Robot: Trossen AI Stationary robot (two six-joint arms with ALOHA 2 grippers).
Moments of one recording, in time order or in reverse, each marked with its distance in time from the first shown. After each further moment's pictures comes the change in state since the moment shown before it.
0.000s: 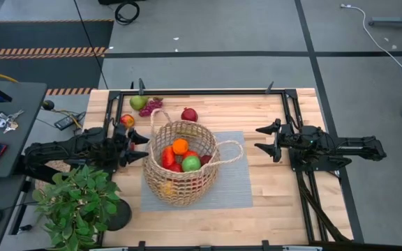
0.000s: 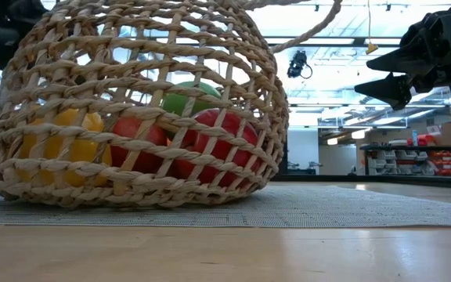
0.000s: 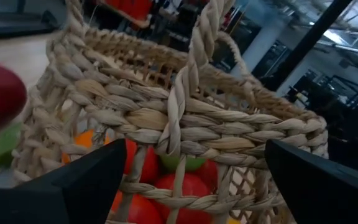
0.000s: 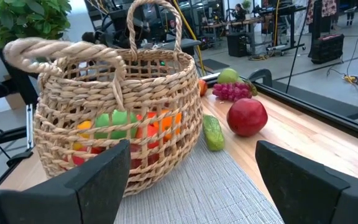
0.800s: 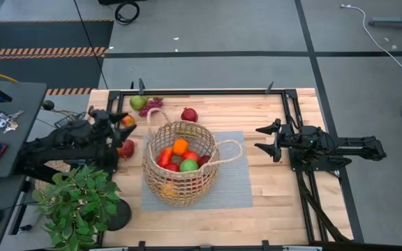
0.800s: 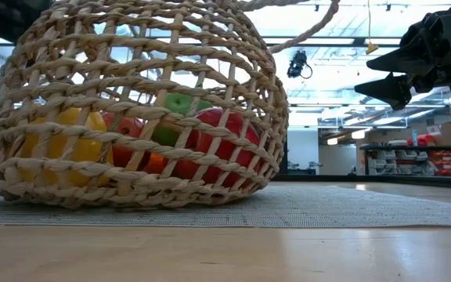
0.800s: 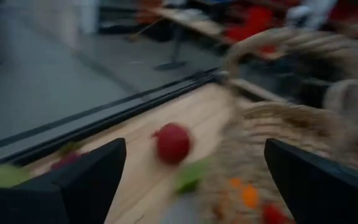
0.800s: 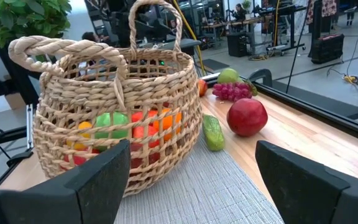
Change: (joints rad) left arm 0.008 0.029 0.330 -0.441 -0.588 0.161; right arm 0.000 0.000 0.000 0.000 0.000 0.000
